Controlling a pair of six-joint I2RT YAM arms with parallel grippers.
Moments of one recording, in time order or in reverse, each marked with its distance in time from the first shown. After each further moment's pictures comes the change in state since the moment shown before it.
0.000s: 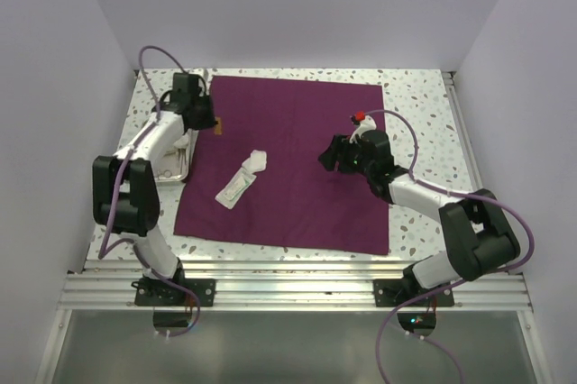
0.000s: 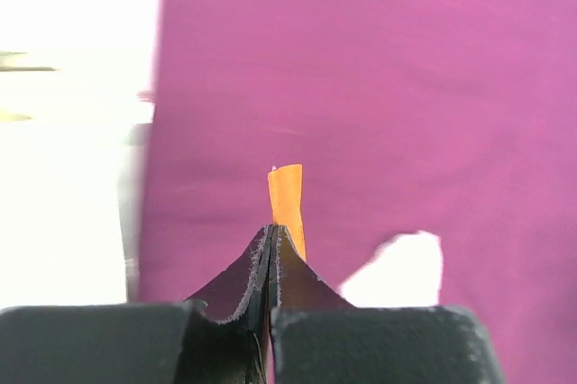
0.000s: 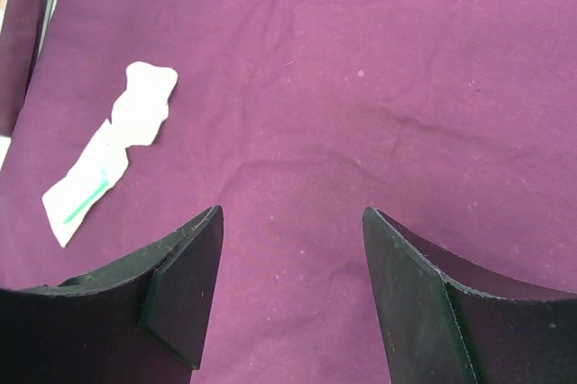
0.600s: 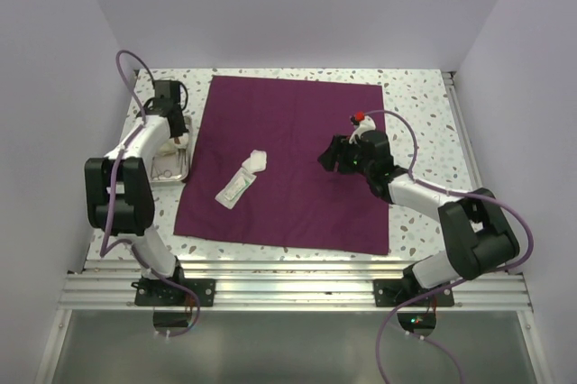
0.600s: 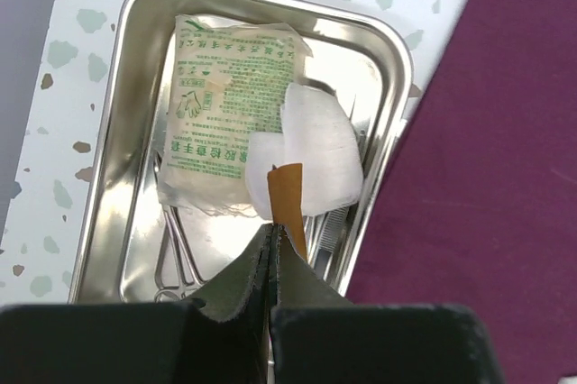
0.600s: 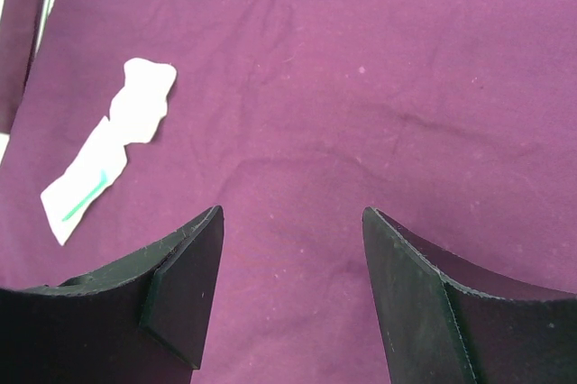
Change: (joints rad) left arm 0.150 -0.026 -0.068 -0.041 -0.402 0.080; right arm 0.001 0.005 0.000 0.001 -0.006 0.000
